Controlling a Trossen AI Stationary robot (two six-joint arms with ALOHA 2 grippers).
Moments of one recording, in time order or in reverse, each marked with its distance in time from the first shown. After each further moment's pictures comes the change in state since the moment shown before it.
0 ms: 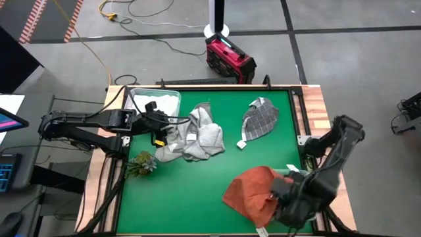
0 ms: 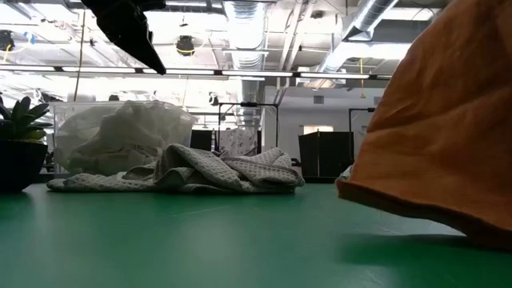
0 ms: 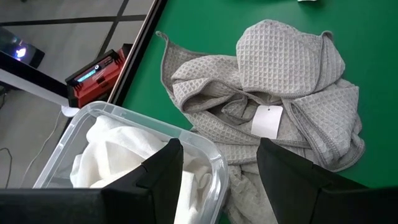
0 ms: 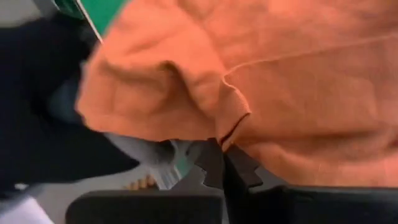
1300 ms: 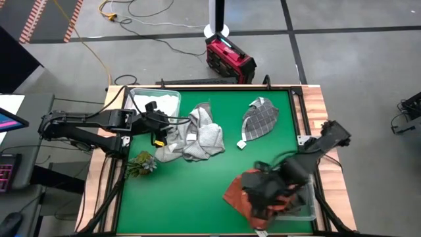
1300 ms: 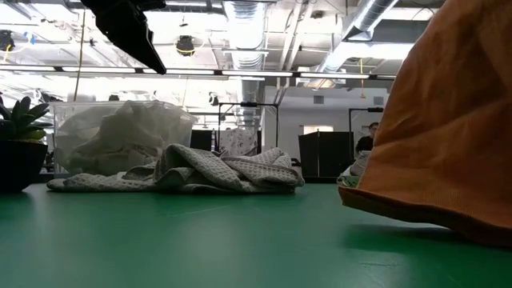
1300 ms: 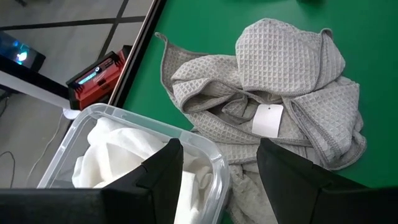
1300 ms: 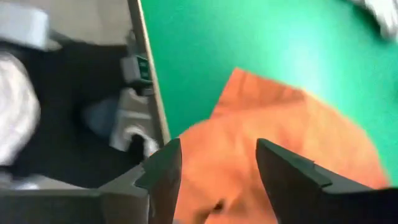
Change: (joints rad) left arm 0.000 0.000 0.000 0.000 0.000 0.020; right arm -0.264 0.172 0.344 0.056 -0.051 -0.553
